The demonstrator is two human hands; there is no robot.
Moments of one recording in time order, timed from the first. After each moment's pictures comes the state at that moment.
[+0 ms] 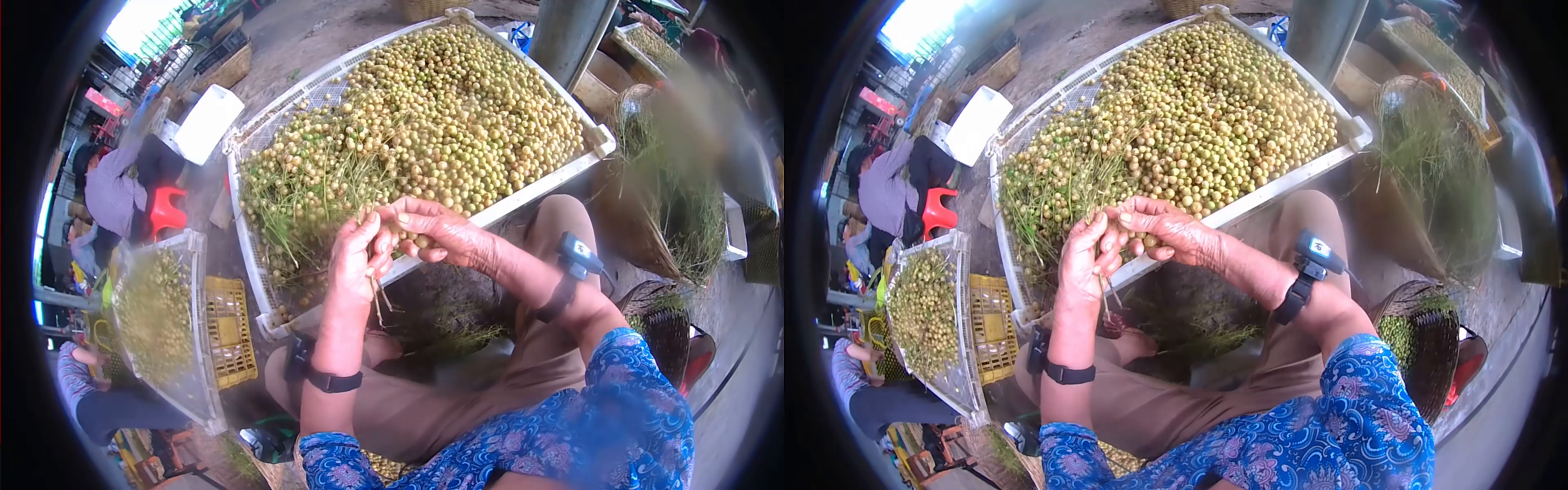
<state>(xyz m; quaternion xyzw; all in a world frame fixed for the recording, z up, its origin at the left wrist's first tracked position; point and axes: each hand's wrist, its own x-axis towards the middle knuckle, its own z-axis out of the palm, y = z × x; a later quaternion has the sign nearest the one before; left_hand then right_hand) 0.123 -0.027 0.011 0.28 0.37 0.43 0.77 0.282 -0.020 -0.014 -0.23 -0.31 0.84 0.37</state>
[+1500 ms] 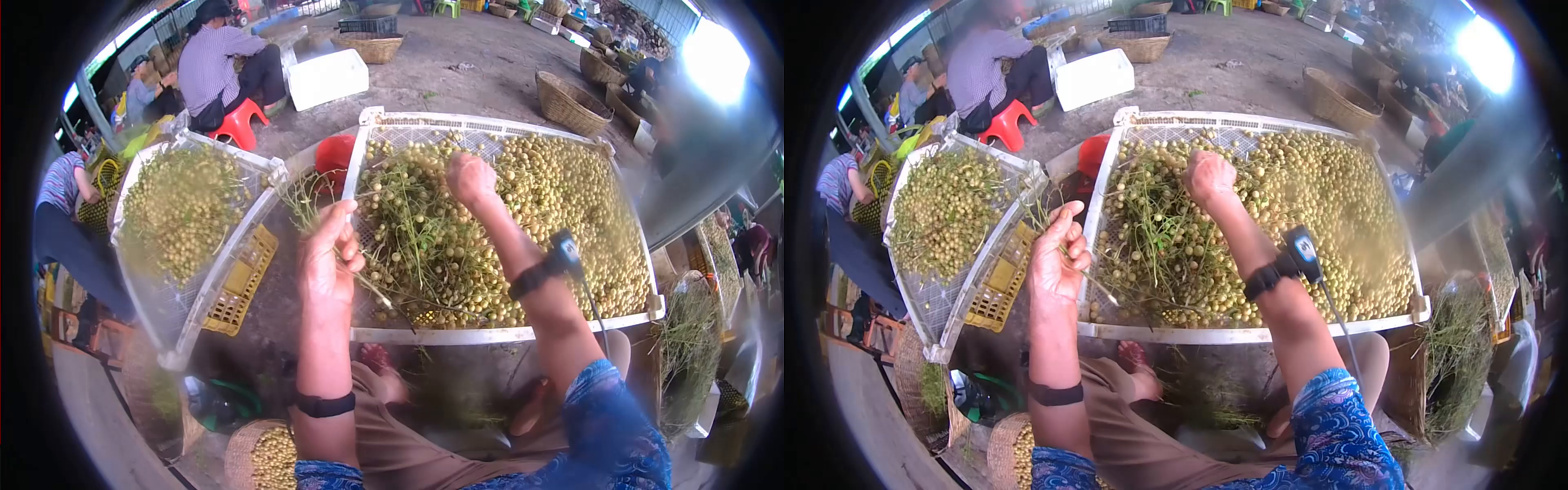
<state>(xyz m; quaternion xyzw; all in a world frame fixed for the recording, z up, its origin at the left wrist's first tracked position) -0.068 -0.026 0.050 0.16 0.37 0.75 0.53 0.086 0.168 0.021 -0.59 -0.80 0.09 0.11</state>
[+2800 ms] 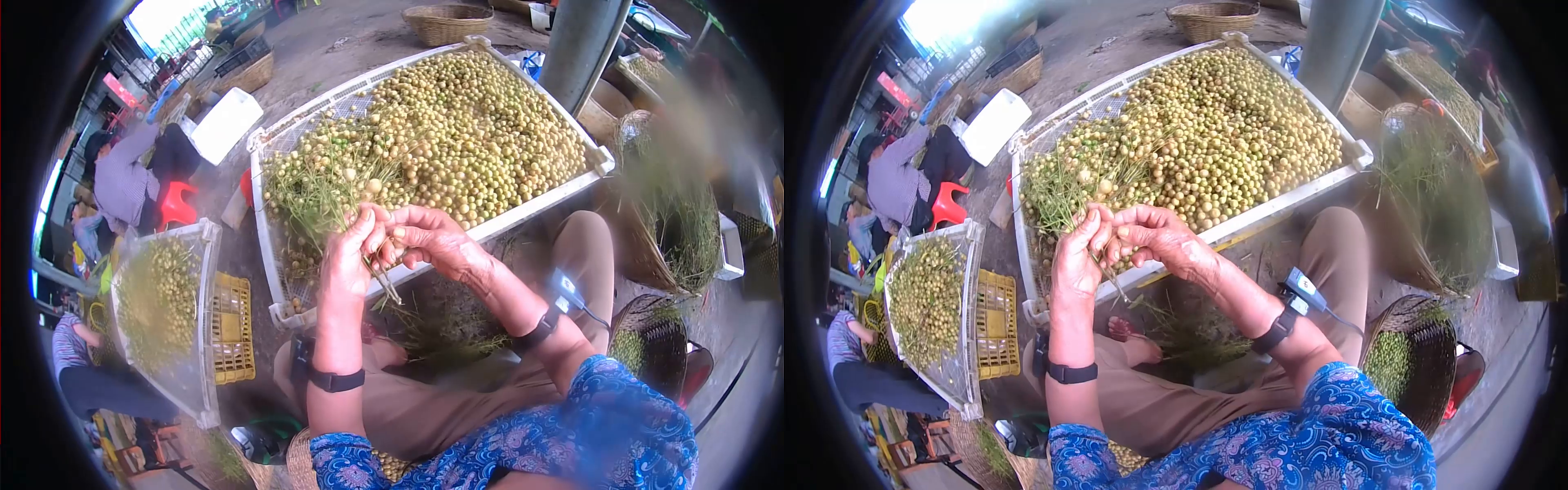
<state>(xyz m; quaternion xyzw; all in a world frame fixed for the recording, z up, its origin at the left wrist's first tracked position) 0.090 -0.044 0.039 0.37 0.35 0.50 0.71 0.241 -0.041 0.007 -0.21 -0.41 0.78 0.42</state>
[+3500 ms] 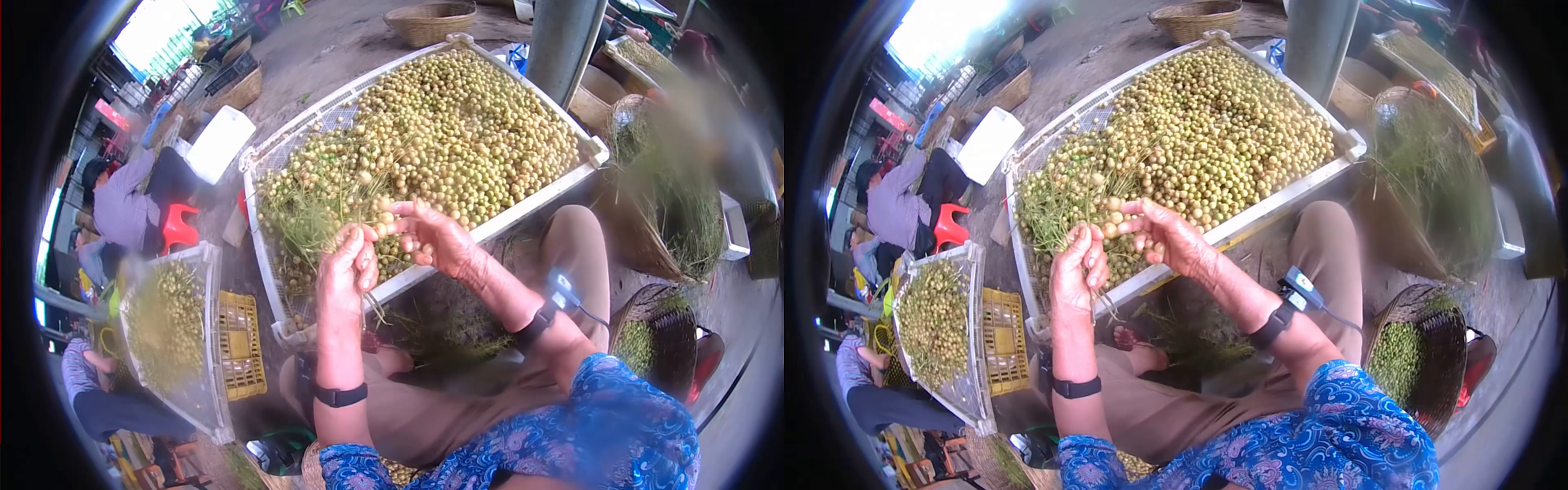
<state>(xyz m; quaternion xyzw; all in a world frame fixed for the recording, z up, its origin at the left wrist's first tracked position) 0.094 -0.043 0.034 0.35 0.35 0.49 0.72 0.261 -0.022 -0.020 -0.19 -0.26 0.82 0.48</state>
